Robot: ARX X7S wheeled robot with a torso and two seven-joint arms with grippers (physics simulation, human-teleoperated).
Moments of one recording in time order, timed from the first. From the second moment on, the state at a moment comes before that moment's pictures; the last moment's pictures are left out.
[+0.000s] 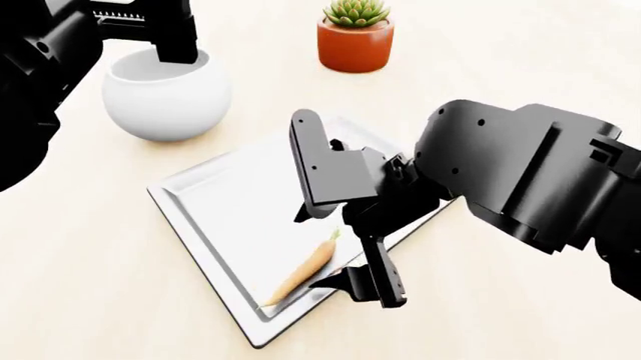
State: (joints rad) left arm -1.51 -0.70 0.50 0.29 -1.69 -1.04 -1.16; right arm 1.62 0.56 -1.35 -0.11 0.68 0.64 -0.98
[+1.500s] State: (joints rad) left arm -1.52 -0.70 0.52 0.29 -1.69 -1.03 -1.16; right arm 1.71 0.33 -0.85 1.10 0.67 0.74 -0.07
